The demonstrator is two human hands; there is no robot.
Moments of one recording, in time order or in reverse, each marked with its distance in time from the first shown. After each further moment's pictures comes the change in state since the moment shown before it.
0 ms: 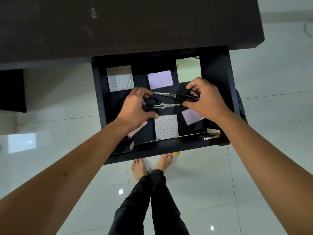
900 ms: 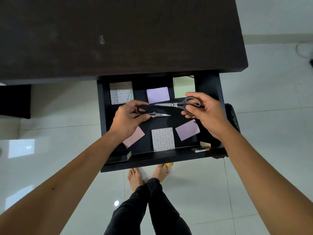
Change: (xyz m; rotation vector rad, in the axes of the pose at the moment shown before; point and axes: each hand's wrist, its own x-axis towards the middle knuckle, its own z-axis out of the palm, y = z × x) left_hand -0.015 0.010 -0.023 -0.547 0.043 -0.151; right_hand -0.018 -0.011 -0.030 0.709 -0.058 0.114
